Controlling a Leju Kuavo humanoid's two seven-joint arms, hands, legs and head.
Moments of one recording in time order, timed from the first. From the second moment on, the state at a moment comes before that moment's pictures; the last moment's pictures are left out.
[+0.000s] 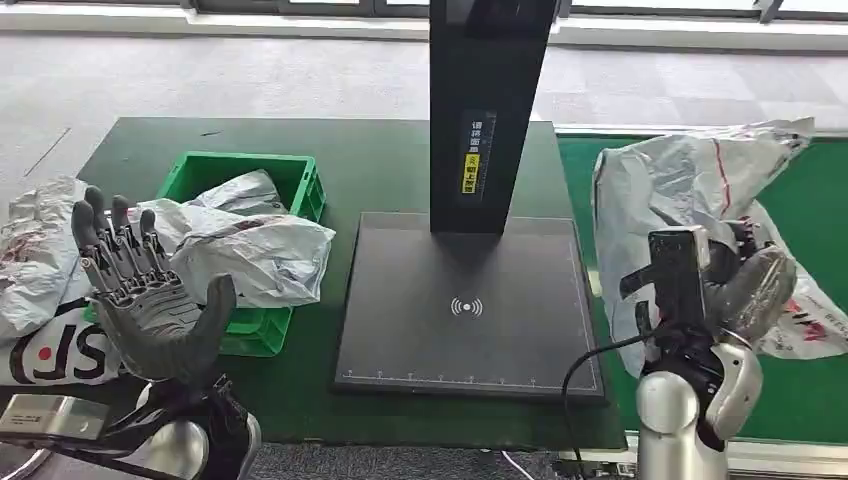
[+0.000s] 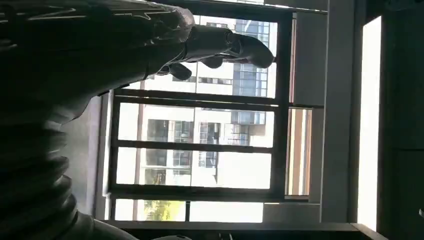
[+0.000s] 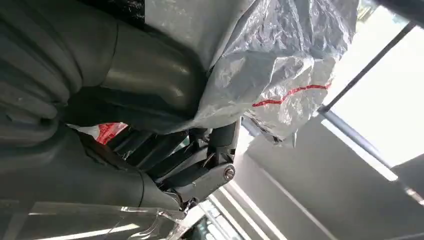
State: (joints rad) left arm 0.01 -0.18 -0.26 -1.89 -0.04 0.45 -0.70; right arm -0.17 0.17 -0.07 -1.61 1.20 -0.33 -0.06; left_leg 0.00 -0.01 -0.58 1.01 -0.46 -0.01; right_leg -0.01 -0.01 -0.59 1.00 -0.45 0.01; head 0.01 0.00
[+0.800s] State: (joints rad) left arm -0.02 -0.17 -0.26 -1.86 0.00 0.46 -0.70; right arm -0.24 0.17 0.34 -1.40 1.04 -0.16 -0.11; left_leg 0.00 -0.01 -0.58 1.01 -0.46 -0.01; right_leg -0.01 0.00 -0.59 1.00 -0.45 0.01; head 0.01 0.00
